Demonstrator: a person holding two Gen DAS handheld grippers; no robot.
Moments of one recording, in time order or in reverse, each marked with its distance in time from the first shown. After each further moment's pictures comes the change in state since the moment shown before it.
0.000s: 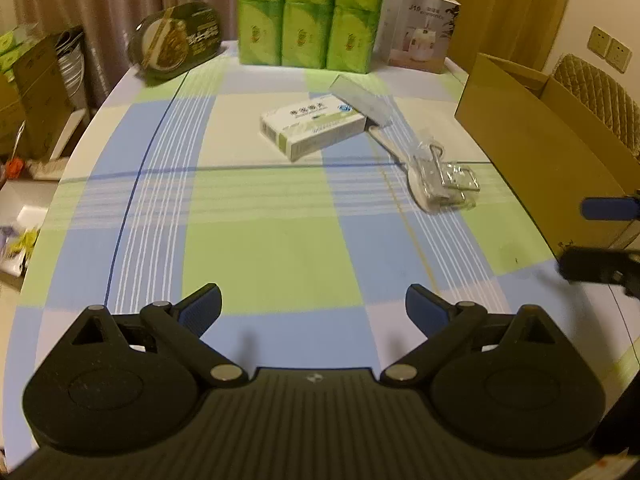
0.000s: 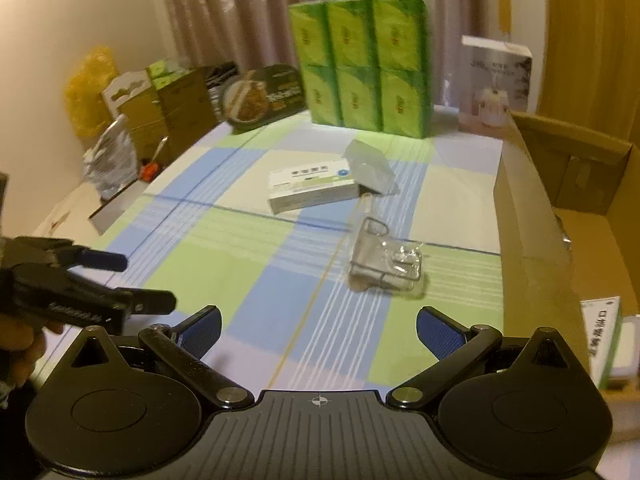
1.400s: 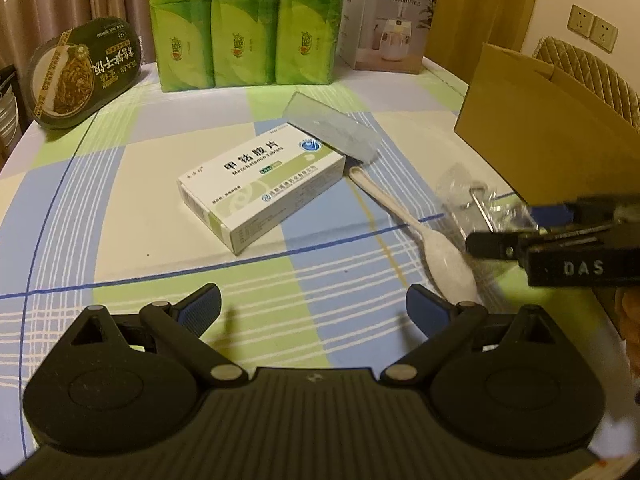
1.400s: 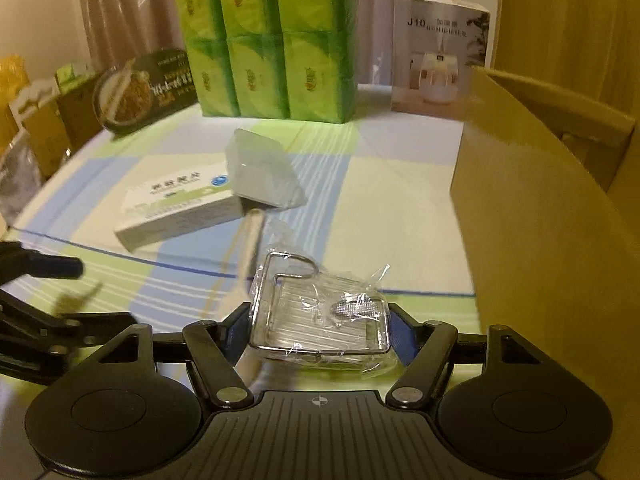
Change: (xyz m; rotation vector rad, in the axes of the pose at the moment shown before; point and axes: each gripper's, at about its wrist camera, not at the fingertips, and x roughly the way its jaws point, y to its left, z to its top) left arm 0.131 -0.008 0.071 0.114 -0.029 -0.105; right arm 0.120 -0.067 0.033 0.021 0.004 -0.216
